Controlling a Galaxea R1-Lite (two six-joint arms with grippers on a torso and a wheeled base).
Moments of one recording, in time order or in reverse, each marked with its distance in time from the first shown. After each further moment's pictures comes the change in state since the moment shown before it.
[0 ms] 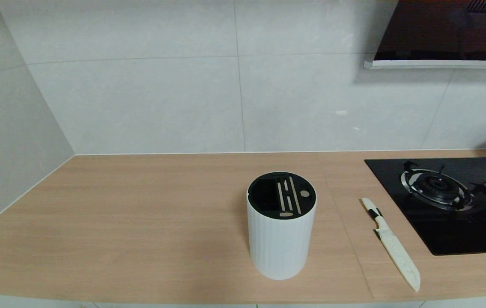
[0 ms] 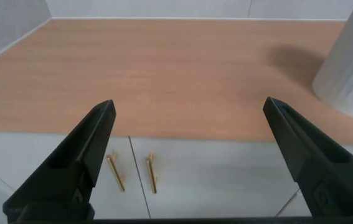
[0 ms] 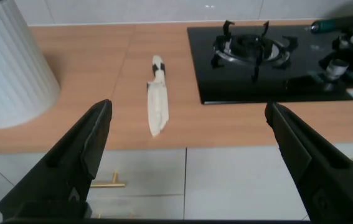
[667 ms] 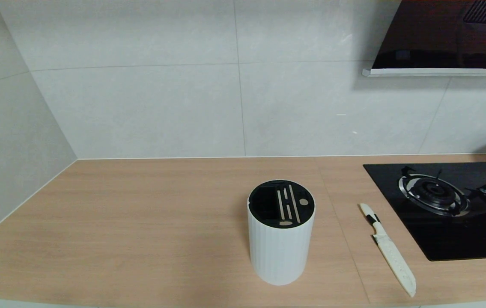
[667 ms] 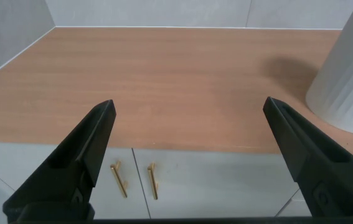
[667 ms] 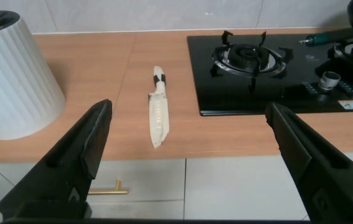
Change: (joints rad) left arm 0.000 0.000 0.000 0.000 0.000 0.000; right arm 0.000 0.000 0.000 0.000 0.002 -0.014
